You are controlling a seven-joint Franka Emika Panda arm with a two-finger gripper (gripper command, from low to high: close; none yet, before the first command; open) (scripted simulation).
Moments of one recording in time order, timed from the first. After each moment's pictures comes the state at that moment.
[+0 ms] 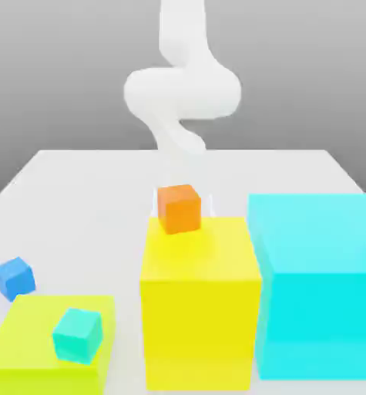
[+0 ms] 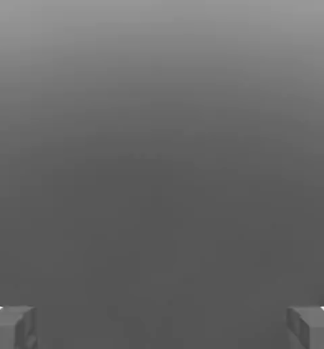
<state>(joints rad) -0.08 -0.73 0.01 -2.33 -0.01 2.34 0.91</state>
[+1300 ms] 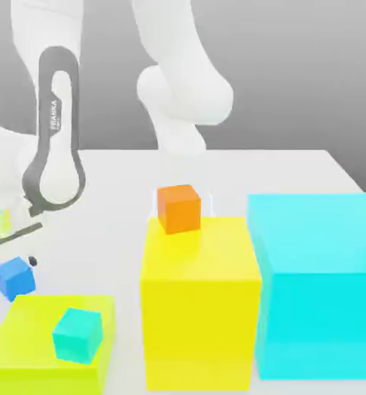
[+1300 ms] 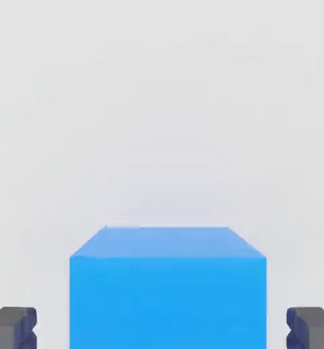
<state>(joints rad) -0.84 0.33 -0.06 -2.62 0.10 2.95 2.12</state>
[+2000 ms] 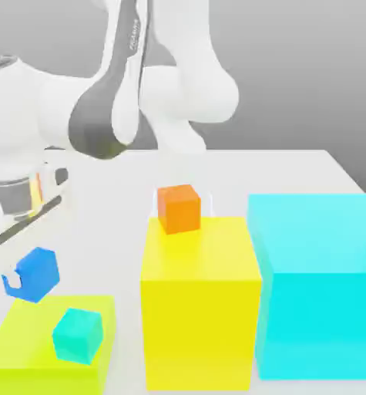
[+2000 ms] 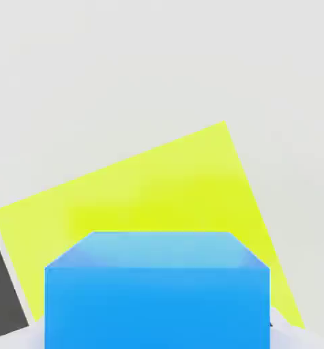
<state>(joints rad) -0.42 0.00 0.12 -2.40 0.00 2.41 2.26</state>
